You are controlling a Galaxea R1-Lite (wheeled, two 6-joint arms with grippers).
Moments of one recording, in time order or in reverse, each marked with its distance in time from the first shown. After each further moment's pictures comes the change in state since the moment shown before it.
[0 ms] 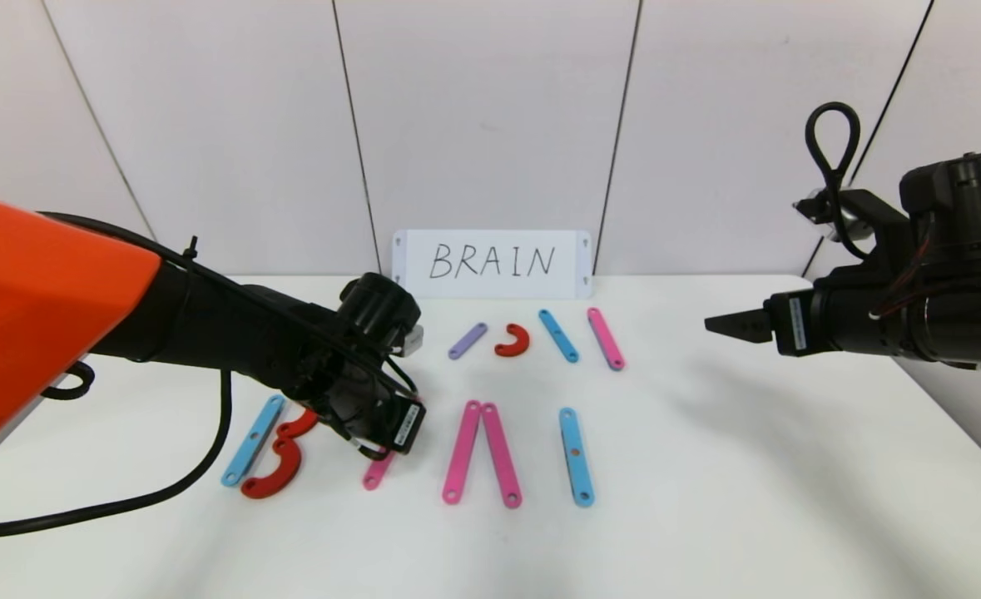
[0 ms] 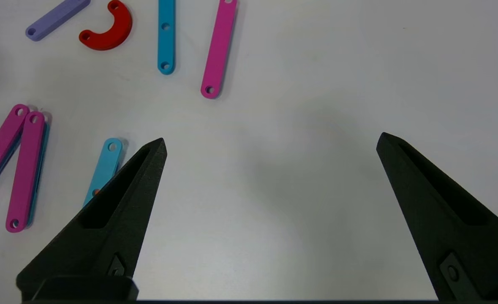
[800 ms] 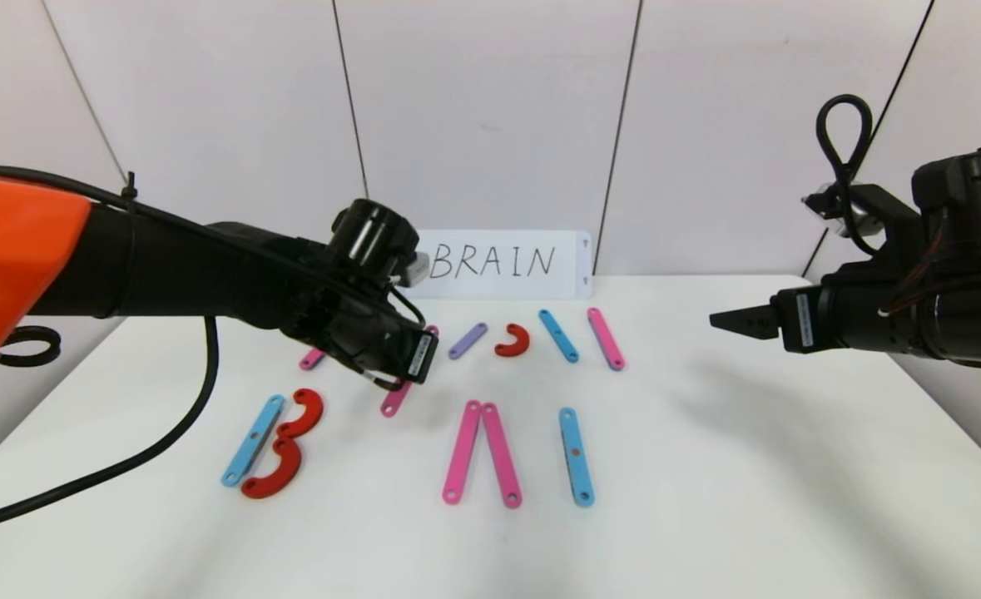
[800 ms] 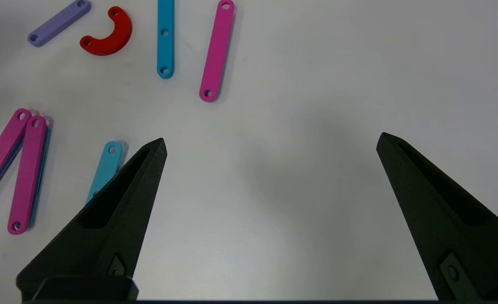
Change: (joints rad) left arm 0.003 -0.020 -0.244 0.042 -0.005 0.014; right arm -0.007 -0.016 0.000 0.001 0.000 0.001
